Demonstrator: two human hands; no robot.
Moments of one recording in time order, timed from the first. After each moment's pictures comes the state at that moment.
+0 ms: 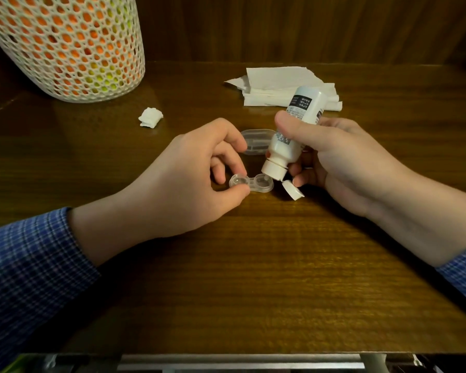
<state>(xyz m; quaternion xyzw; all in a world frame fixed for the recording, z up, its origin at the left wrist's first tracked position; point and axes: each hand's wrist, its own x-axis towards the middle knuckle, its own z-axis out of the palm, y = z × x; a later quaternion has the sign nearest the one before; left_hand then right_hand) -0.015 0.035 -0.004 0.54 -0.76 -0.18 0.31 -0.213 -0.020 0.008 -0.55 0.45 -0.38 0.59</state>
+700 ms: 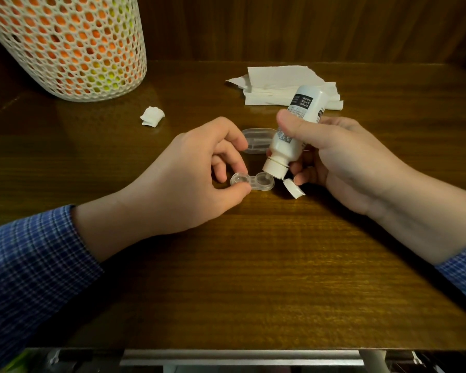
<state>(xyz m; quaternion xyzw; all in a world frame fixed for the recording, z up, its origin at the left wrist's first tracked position) -0.014 0.034 -0.004 0.54 -0.76 -0.18 0.31 -0.214 -0.022 0.008 -0.56 0.44 -0.38 0.59</state>
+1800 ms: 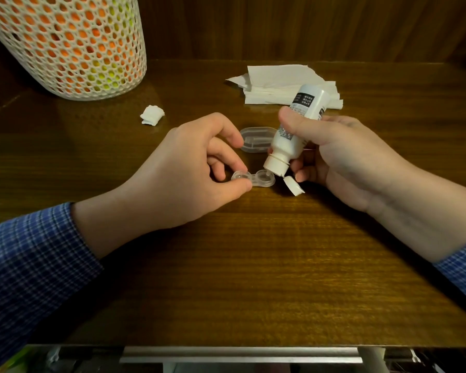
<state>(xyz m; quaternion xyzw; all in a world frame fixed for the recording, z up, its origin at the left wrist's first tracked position) -0.013 0.033 -0.003 0.55 -0.73 -0.21 0.34 -0.215 -0.024 0.008 -0.54 0.44 -0.38 0.61</state>
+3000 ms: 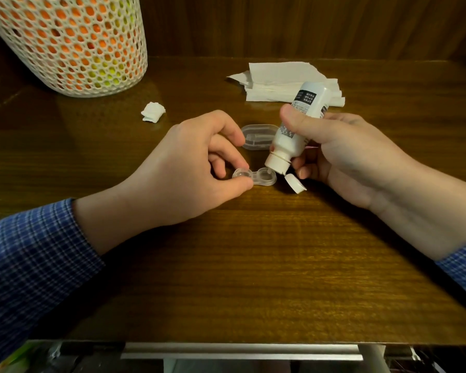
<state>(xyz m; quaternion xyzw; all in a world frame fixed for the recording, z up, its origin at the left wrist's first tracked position) -0.013 0.034 -0.003 0.55 -0.74 -0.21 0.33 -0.216 -0.025 0.007 -0.54 0.45 -0.38 0.60</state>
